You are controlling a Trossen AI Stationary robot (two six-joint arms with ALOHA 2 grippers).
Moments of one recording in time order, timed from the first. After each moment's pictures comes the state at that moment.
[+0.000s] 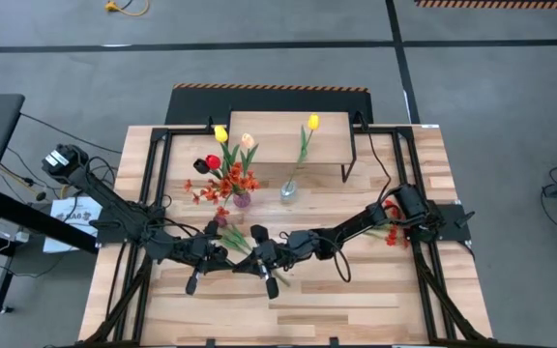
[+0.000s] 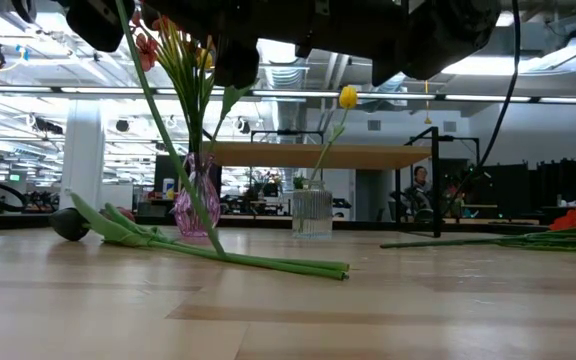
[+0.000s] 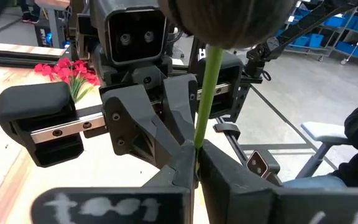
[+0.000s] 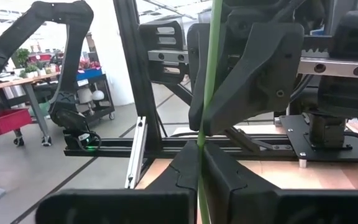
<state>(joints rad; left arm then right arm) -0.64 1.09 0.48 0.43 -0.37 -0.26 0.32 2.16 1.25 0.97 -0.02 0.11</state>
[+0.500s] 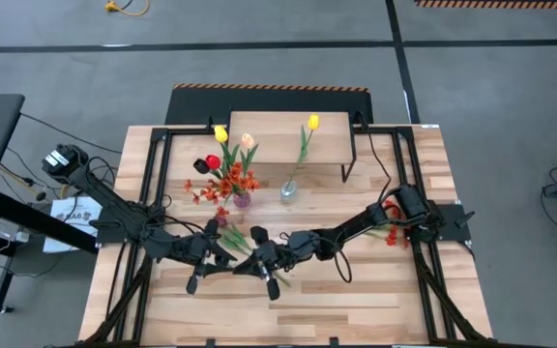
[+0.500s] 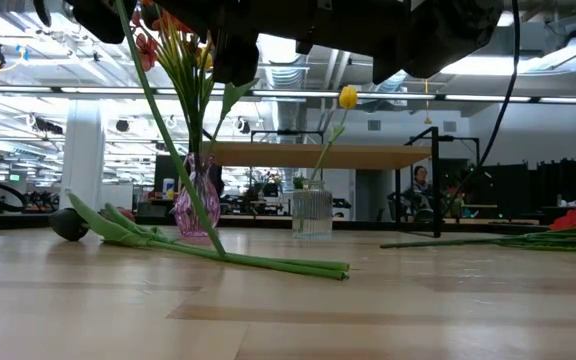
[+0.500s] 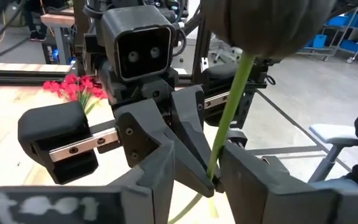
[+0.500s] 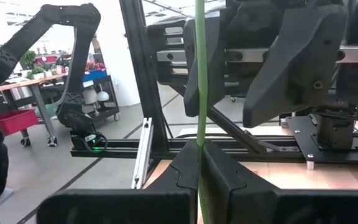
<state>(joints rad) -0.64 1.09 0.48 0.47 -0.39 -0.19 0.32 2.16 1.25 0.97 -0.03 0.12</state>
